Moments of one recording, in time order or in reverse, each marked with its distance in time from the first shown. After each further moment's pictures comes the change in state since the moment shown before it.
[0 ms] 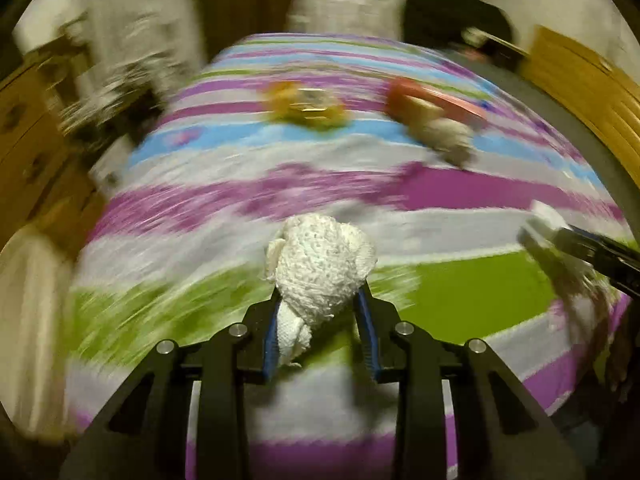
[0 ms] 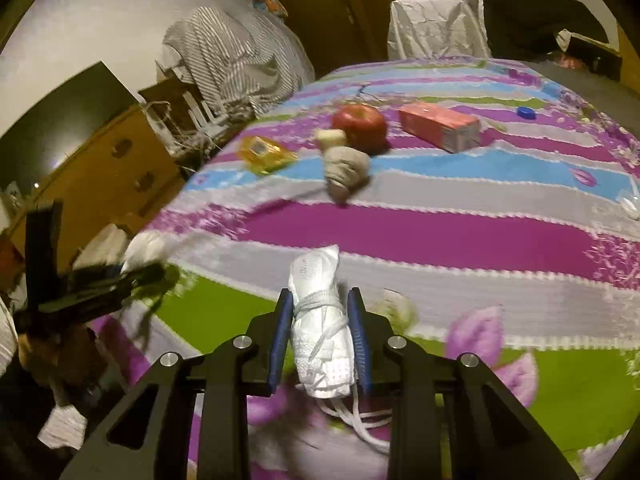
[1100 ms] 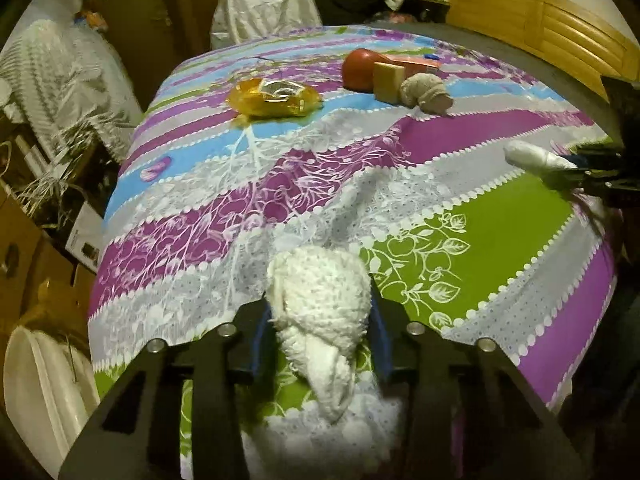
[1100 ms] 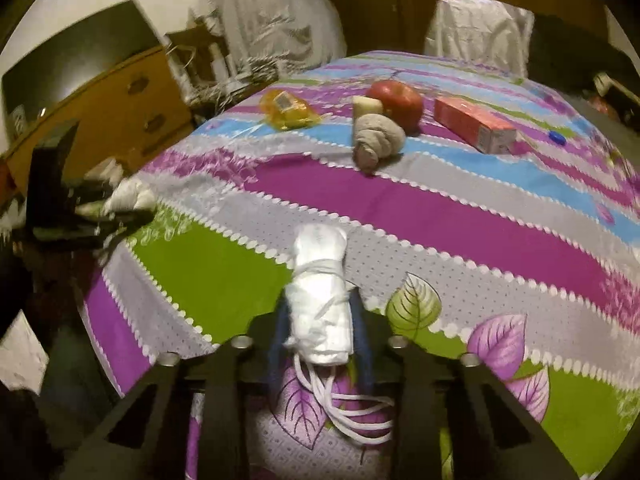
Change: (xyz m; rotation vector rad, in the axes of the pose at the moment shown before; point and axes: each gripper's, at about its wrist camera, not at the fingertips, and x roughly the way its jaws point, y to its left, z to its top) left arm 0.026 0.027 -0.003 0.345 -0.010 -0.128; right arm 0.020 0.008 -0.013 -0.186 0.089 -0.036
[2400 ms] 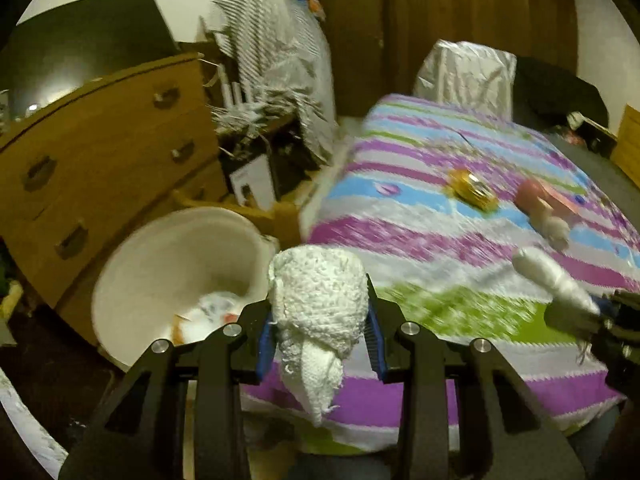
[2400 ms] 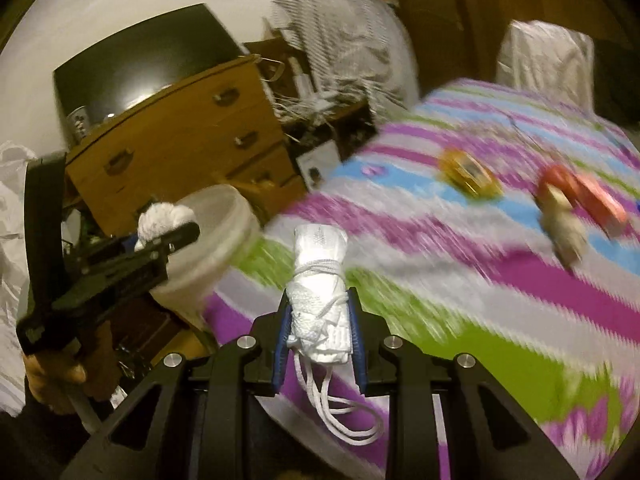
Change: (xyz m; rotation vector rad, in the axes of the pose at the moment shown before) left arm -0.161 0.066 -0.049 -0.546 -0.157 0.481; right arm -0.014 0.225 0.076 -0.111 -0.044 0.226
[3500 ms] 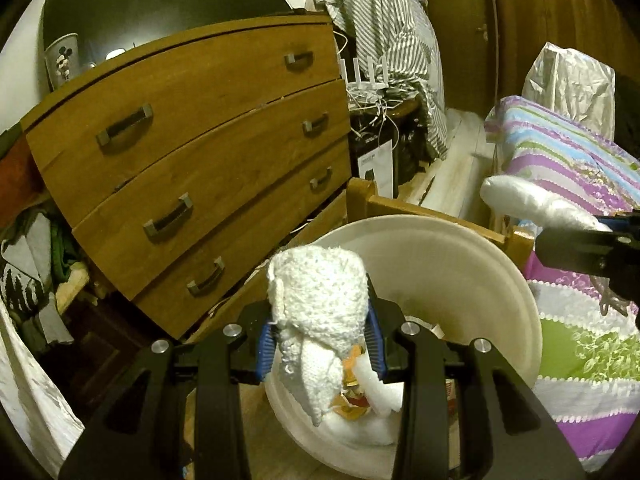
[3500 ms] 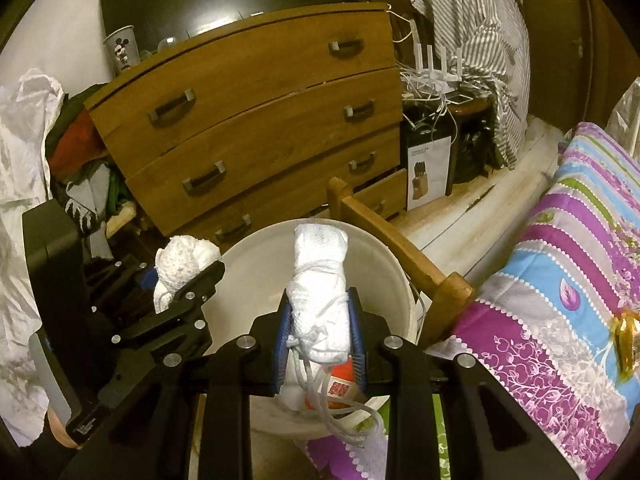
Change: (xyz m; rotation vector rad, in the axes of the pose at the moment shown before) left arm 0.060 0.186 0.024 -0.123 0.085 0.291; right arm 0.206 0.211 0.150 -0.247 0.205 0.157
